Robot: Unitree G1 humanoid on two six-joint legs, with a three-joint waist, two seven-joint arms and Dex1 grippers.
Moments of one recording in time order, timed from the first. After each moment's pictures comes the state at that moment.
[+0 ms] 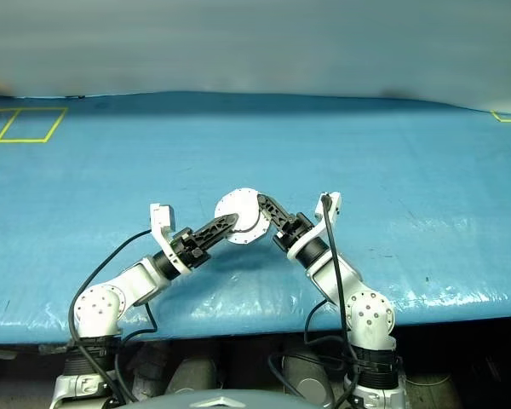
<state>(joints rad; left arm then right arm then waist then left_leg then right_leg) -0.15 0.18 0.15 -0.12 -1.16 0.91 -0.47 -0.12 -0.01 -0.07 -0.32 1.23 0.75 0.01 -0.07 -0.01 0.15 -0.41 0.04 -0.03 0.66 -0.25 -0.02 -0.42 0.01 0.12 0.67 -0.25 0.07</state>
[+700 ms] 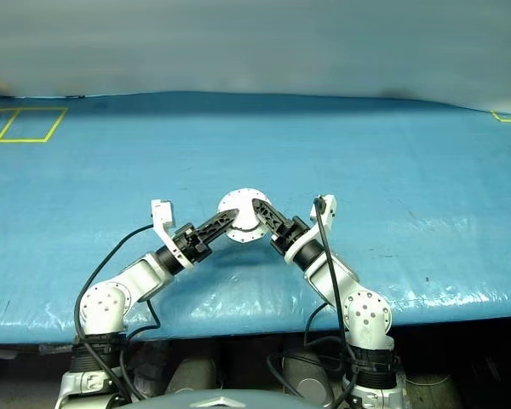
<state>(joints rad) -0.16 0.16 0.16 -0.12 -1.10 0.87 -0.46 -0.12 0.00 -0.07 -0.31 1.21 0.77 -0.01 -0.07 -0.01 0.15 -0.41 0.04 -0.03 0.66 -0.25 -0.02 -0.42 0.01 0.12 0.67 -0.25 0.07</state>
